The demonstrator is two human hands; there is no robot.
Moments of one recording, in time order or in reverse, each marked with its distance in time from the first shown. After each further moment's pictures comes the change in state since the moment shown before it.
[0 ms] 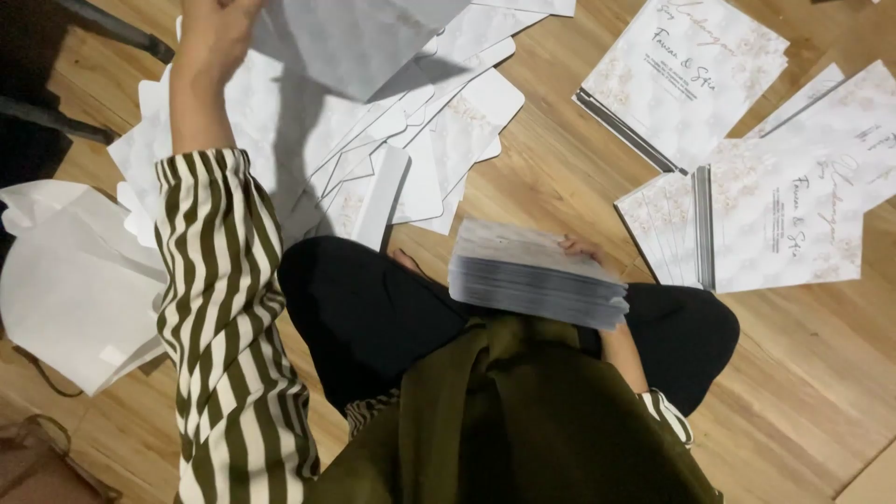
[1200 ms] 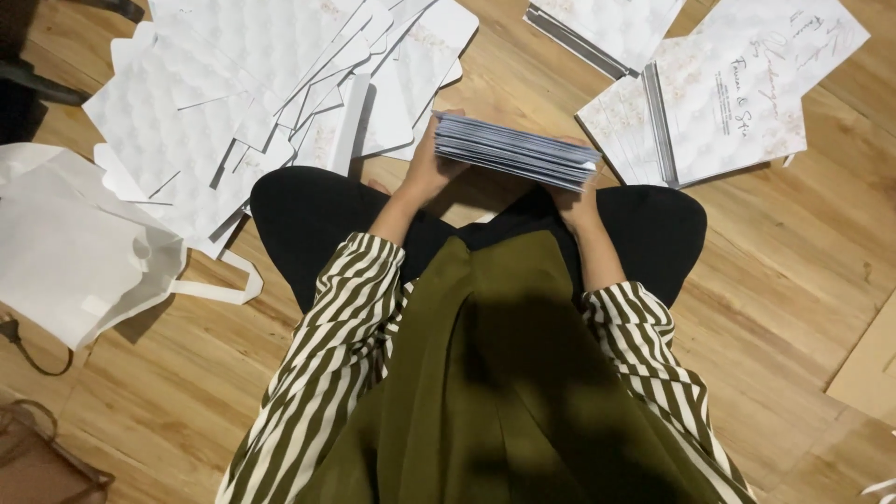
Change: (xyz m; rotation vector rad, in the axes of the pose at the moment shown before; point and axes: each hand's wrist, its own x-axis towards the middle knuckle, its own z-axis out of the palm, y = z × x) left_hand -0.206 0.166 0.188 -0.629 -0.197 0.007; right_hand -0.011 -0.011 -0.014 0.045 -0.062 -0.244
